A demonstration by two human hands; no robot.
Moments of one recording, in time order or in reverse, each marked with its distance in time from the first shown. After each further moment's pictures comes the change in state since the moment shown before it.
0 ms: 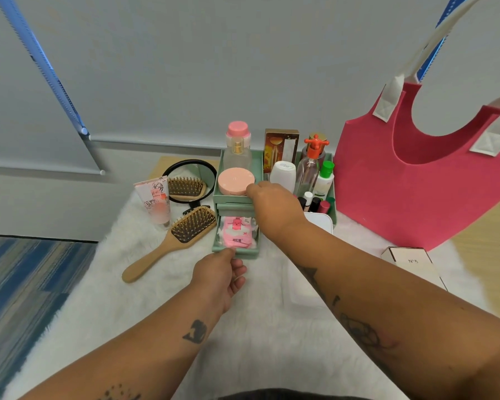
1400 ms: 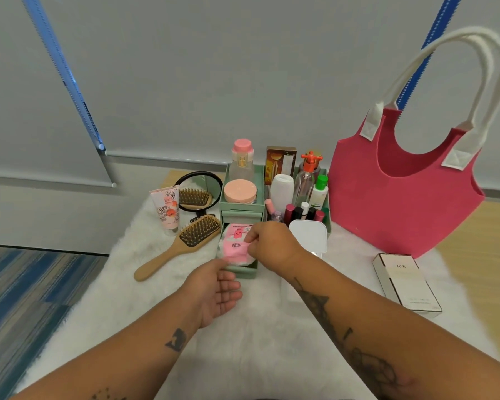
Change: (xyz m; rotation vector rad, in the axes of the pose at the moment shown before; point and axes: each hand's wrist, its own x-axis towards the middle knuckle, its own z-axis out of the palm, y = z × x) left_hand -0.025 0.003 -0.039 0.239 -0.179 -0.087; right_hand -0.044 -0.014 0.011 0.481 -0.134 0.175
